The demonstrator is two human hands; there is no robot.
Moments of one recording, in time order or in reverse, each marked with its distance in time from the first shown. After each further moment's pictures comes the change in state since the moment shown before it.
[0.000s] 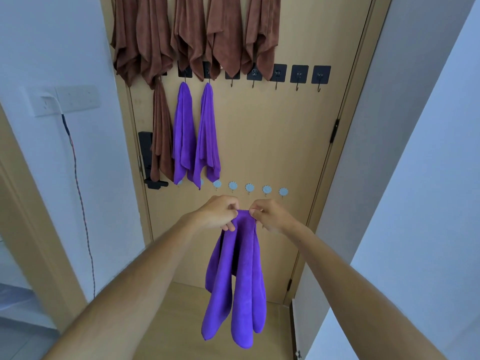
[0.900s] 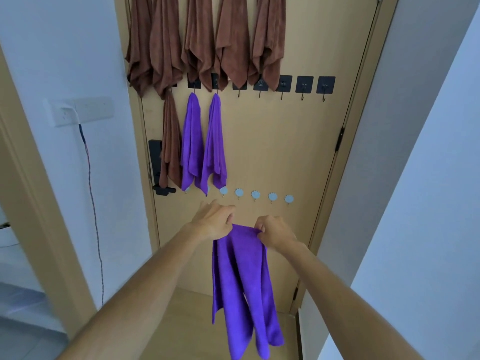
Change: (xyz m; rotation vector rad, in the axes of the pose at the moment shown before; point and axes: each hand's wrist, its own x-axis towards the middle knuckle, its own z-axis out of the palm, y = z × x) left_hand -0.024 -0.007 -0.010 0.520 0.165 0.129; right_hand -0.007 -0.003 0.024 -0.328 0.064 0.042
